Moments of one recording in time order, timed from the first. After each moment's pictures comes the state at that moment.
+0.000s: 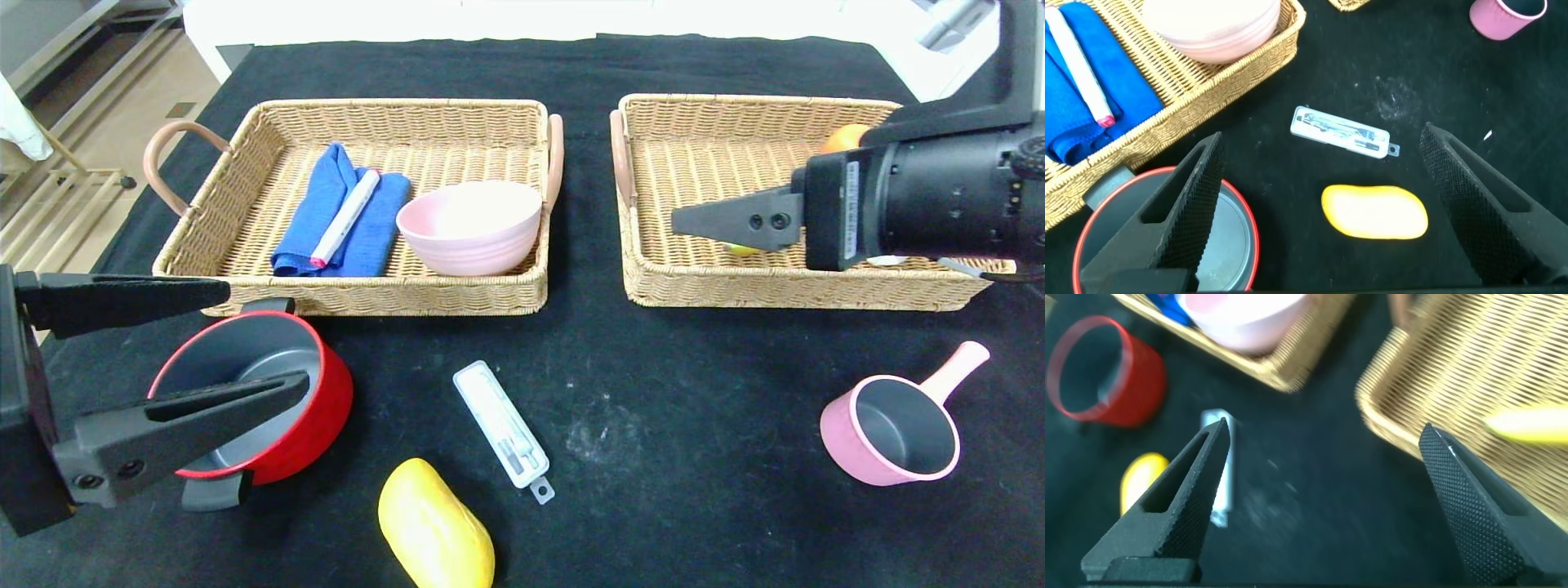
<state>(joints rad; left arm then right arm) -0.40 1.03 -0.94 0.11 -0.26 0.21 0.65 1.51 -1.48 0.24 0.00 0.04</state>
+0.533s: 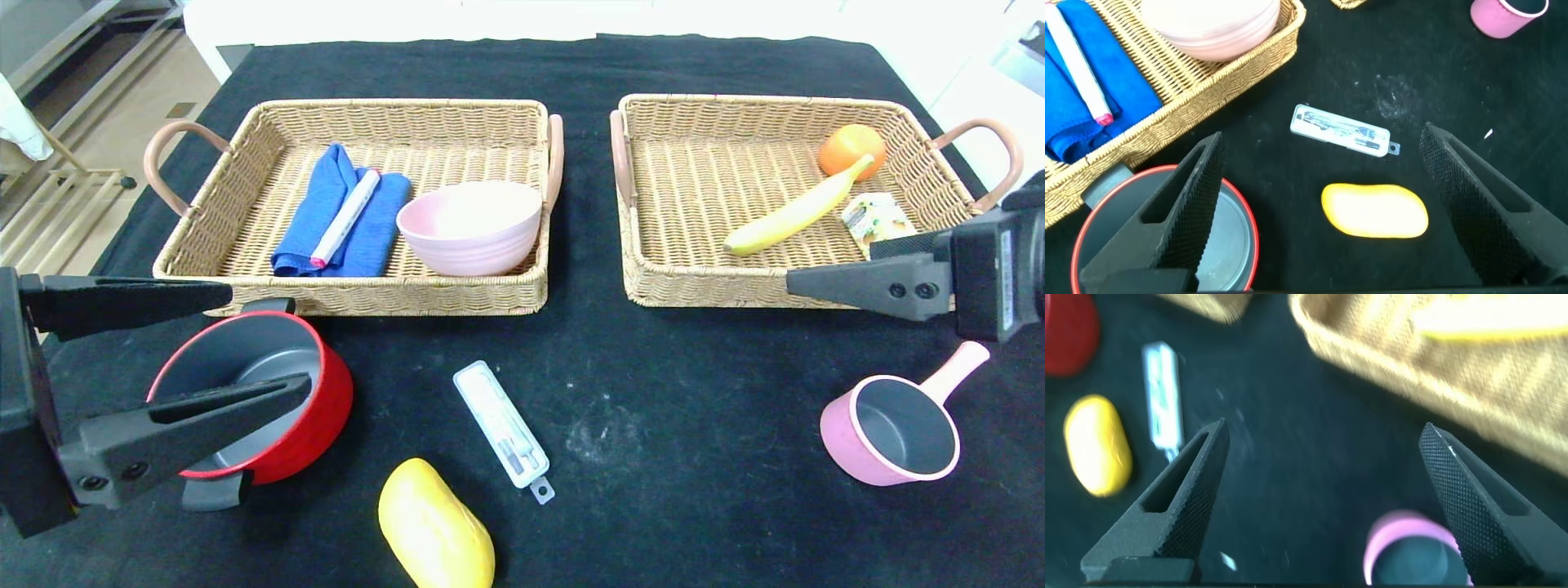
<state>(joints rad) -0.40 1.03 -0.94 0.11 -0.26 0.21 0.54 1.36 -1.36 0.41 -0.02 0.03</state>
